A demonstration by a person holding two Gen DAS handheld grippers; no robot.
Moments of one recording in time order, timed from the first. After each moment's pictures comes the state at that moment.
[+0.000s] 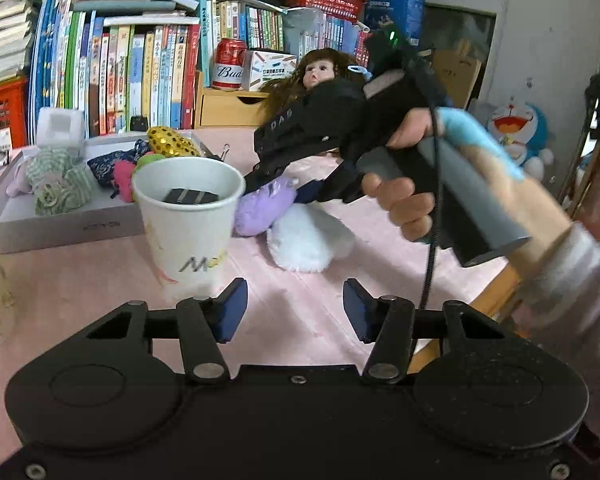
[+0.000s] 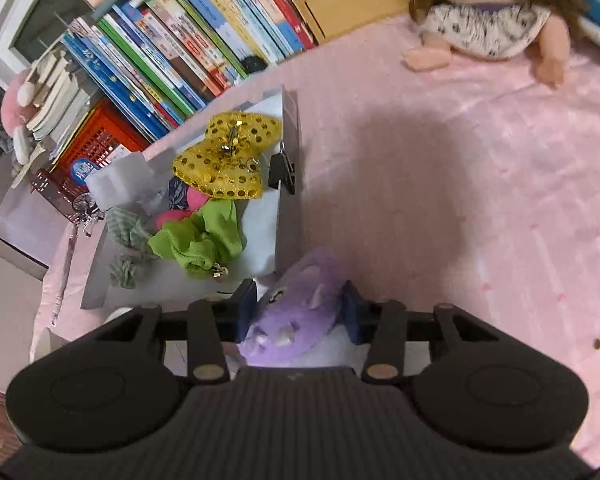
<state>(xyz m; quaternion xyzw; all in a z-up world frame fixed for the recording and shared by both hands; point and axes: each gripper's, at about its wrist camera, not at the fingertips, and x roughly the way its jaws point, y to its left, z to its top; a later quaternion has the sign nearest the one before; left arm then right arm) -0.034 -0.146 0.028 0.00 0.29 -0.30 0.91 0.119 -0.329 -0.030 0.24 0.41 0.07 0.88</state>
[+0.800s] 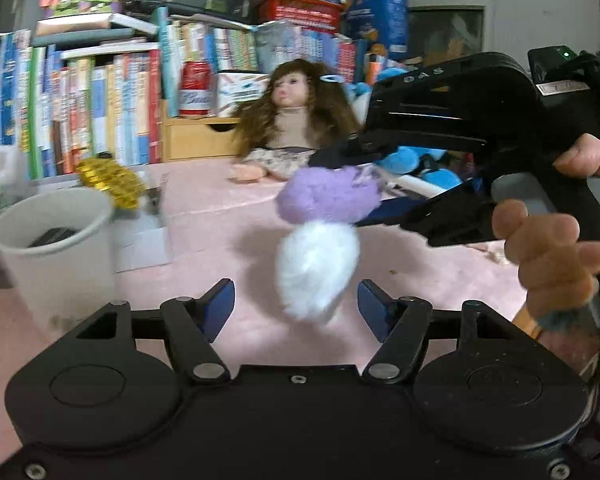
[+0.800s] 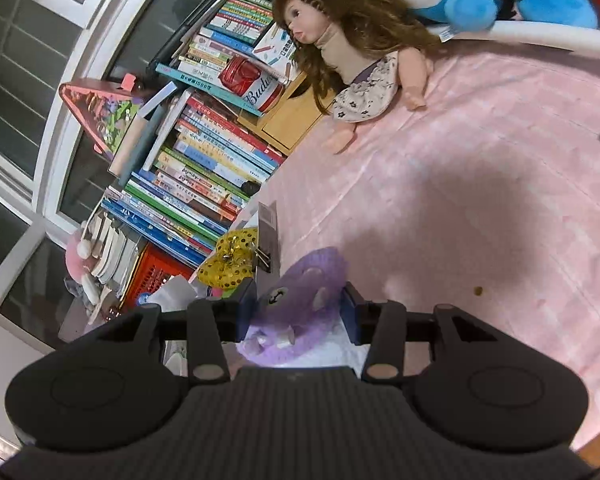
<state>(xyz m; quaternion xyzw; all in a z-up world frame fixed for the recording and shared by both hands) -0.001 -0.240 0.001 0.02 0.23 -0.30 0.93 0.018 -0.434 -0.048 0.44 0.24 0.06 0.87</state>
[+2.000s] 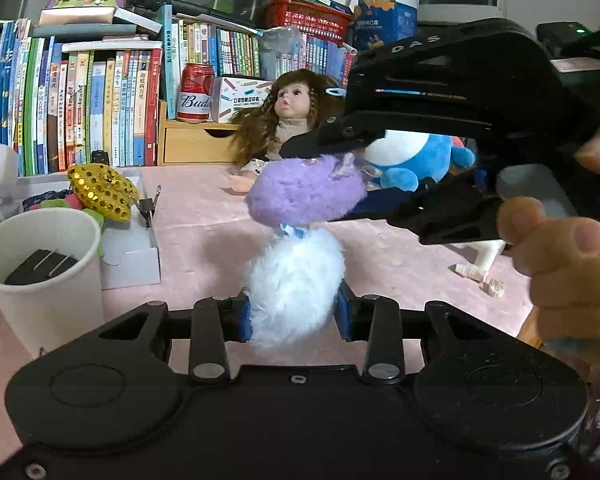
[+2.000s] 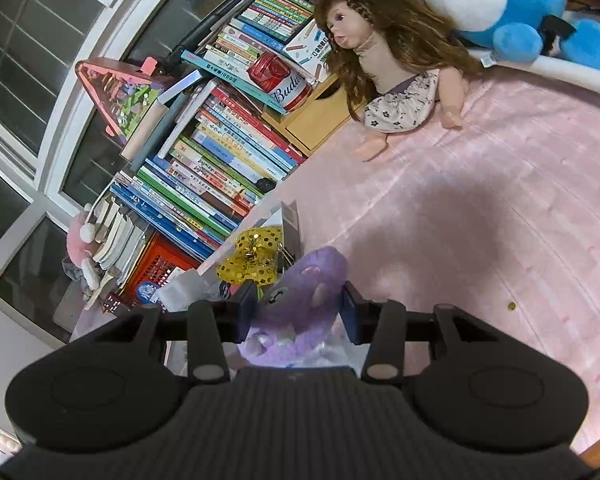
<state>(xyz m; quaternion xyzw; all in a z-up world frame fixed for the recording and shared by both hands) 0.012 -0.240 0.014 -0.02 0.24 -0.30 0.92 0.028 -0.407 -0.009 0.39 0.24 0.07 0.89</state>
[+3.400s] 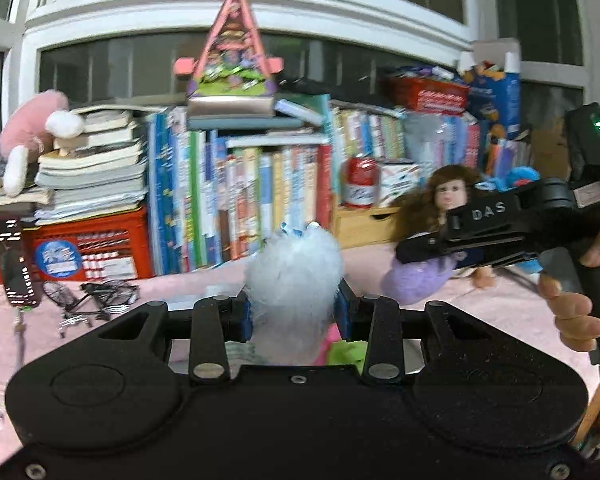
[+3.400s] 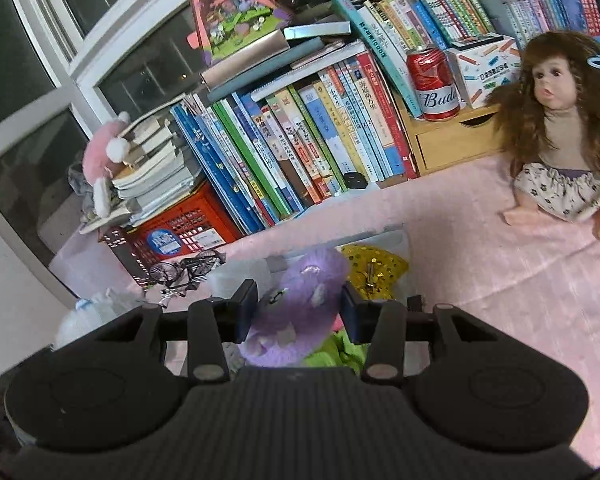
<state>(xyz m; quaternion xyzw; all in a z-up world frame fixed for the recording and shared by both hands) 0.097 -0.030 0.160 0.02 0.21 -0.18 0.96 0.129 -0.265 0.084 0.21 0.27 0.11 0.93</state>
